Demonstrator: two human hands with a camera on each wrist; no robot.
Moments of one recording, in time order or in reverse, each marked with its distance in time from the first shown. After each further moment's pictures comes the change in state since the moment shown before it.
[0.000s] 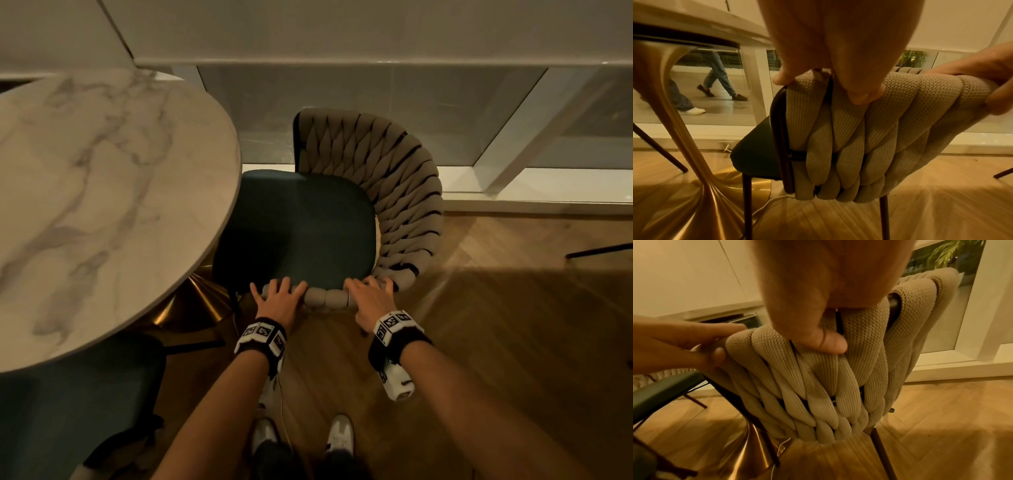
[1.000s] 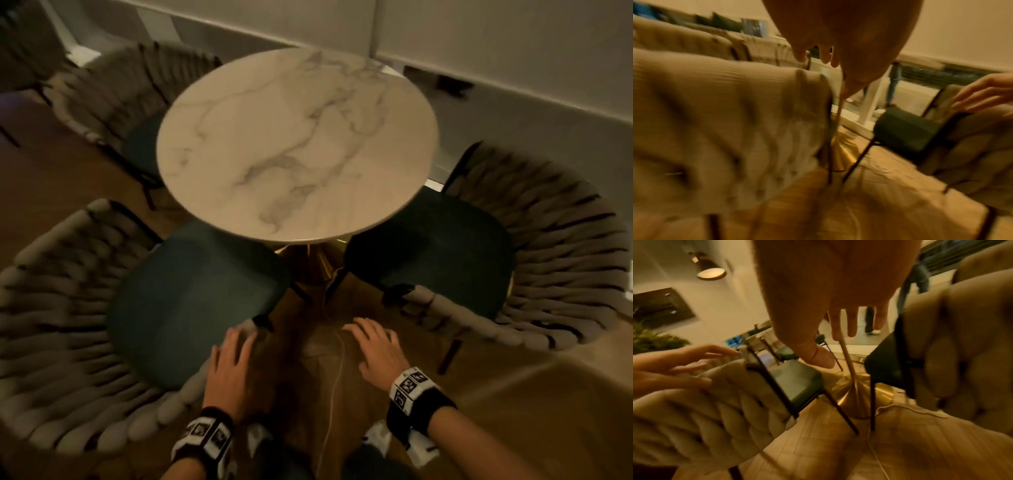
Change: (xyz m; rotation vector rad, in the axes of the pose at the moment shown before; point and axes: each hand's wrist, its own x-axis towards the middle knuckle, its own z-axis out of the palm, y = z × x) left_hand -0.352 -0.194 0.110 -0.277 0.269 -0.551; right_hand -0.100 -0.217 0.077 -0.084 -0.181 -0.511
